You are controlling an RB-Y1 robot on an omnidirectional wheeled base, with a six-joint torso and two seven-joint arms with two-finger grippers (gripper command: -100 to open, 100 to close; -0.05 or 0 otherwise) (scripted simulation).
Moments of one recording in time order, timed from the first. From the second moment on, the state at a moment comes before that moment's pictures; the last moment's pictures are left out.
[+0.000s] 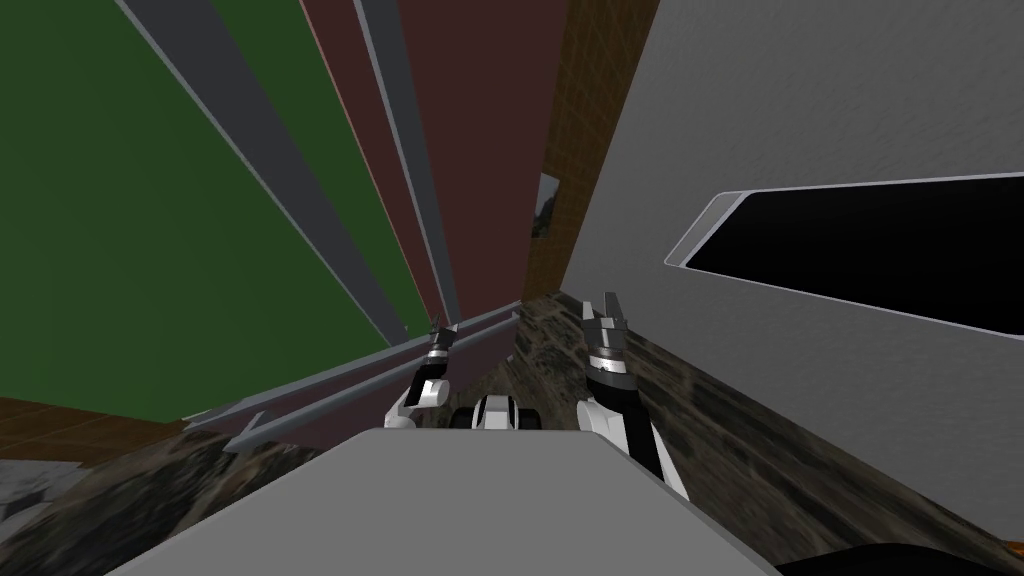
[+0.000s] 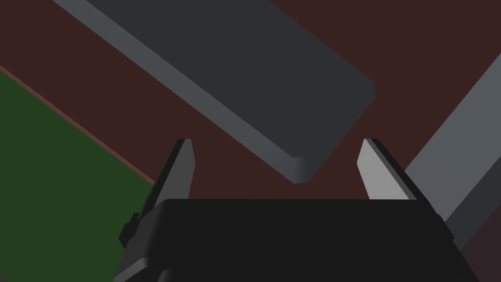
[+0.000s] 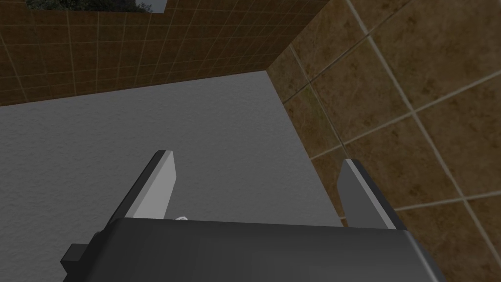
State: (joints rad) left arm 0.09 0.11 -0.11 -1.32 0.33 -0.72 0.34; right arm 0.54 -0.04 0.06 -2.39 0.01 -0.40 0.01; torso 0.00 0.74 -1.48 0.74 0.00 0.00
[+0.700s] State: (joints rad) left arm 0.05 0.10 -0.12 -1.33 0.37 -0.65 0.37; right arm 0.54 -0.04 0.06 -2.39 0.01 -0.40 0.01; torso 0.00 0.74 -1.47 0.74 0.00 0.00
